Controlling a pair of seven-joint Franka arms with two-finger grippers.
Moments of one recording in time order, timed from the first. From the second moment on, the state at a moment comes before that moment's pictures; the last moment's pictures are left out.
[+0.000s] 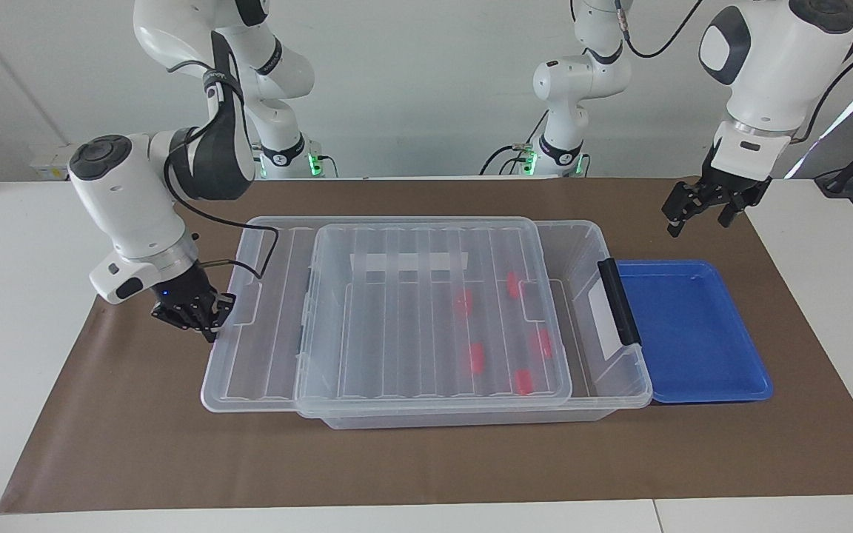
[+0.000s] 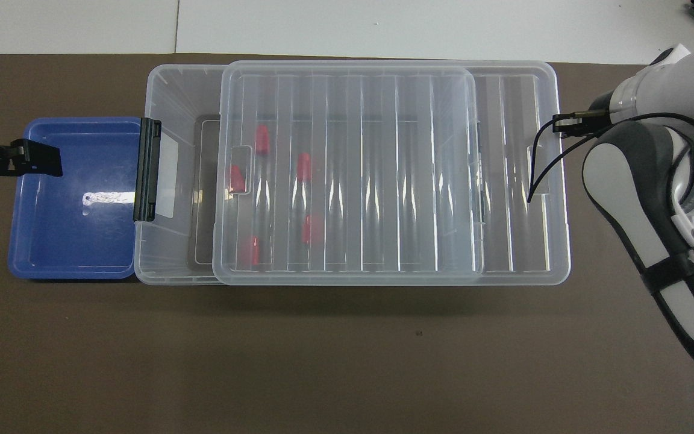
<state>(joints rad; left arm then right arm) 0.08 0.00 -0.13 -1.66 0.06 1.76 -0.16 0.02 0.31 0.00 -1.62 0.06 2.11 -0.02</state>
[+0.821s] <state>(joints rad) -0.01 0.00 -0.03 -1.66 0.06 1.76 -0.16 0.14 0.31 0.00 -1.63 0.10 2.12 0.11</state>
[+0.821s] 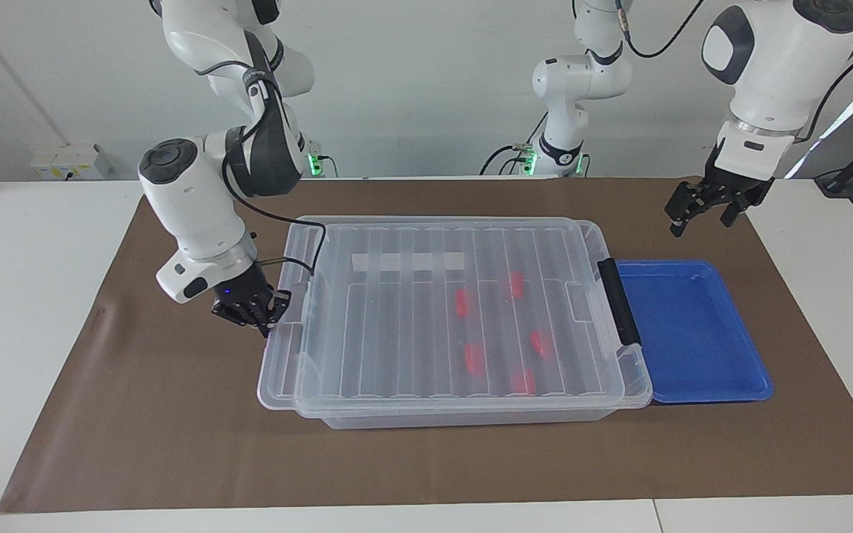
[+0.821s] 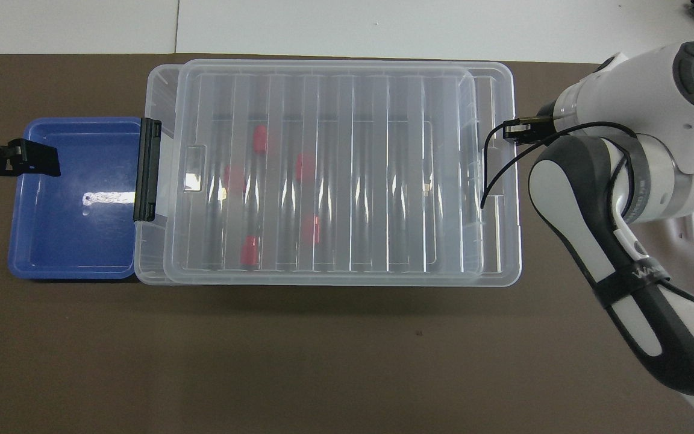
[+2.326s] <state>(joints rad) -0.02 0.00 -0.03 -1.66 0.05 1.76 -0.16 0.14 0.31 0.00 -1.64 0.15 2.12 0.11</state>
